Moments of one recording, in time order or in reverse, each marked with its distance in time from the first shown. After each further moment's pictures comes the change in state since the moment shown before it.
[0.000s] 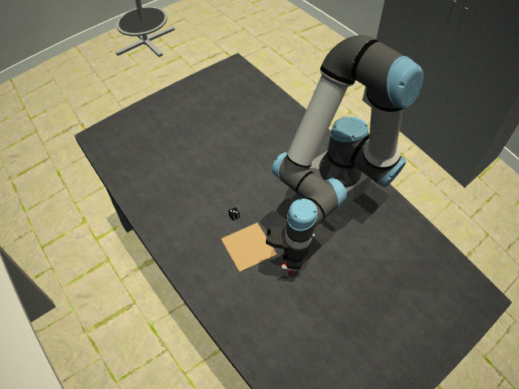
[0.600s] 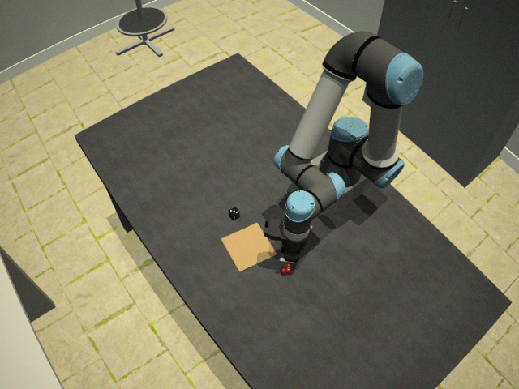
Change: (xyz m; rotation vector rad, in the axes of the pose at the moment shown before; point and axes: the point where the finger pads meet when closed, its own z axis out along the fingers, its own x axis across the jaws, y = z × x) arm 0.025 -0.009 0.000 0.000 -0.001 0.000
